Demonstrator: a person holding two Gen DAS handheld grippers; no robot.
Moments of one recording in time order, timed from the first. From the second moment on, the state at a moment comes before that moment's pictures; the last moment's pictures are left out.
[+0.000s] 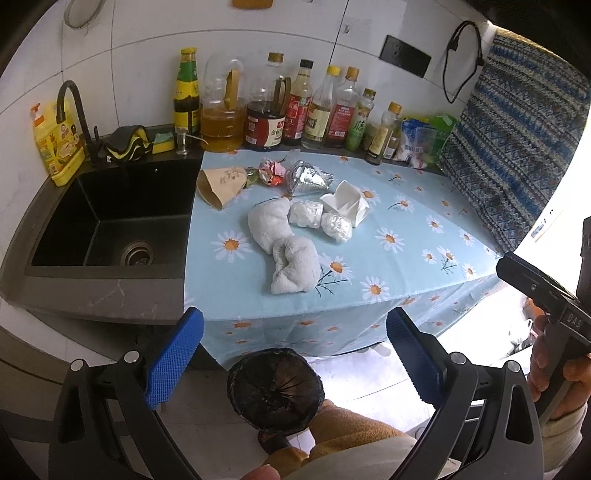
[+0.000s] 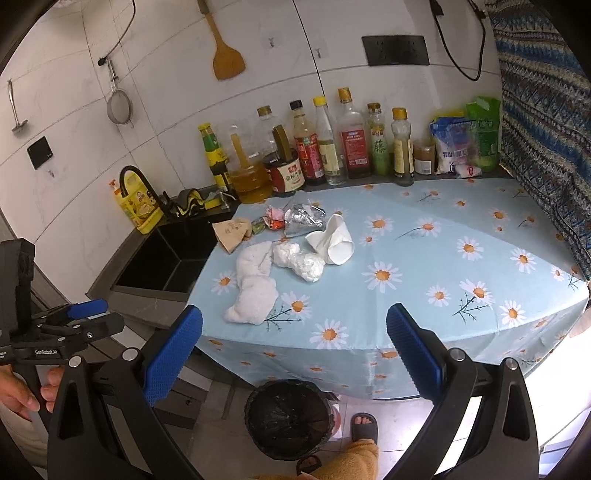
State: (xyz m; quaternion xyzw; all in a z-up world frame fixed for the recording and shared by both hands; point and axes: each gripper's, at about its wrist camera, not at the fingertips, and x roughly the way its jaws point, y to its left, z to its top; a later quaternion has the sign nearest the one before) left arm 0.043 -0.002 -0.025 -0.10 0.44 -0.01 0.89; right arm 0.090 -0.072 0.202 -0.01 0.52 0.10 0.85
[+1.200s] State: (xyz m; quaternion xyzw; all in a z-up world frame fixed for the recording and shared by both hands) left arm 0.196 -0.008 -0.150 -0.18 0.55 0.06 0.81; right arm 0.306 -0.115 0.030 0.02 0.65 0.21 0.73
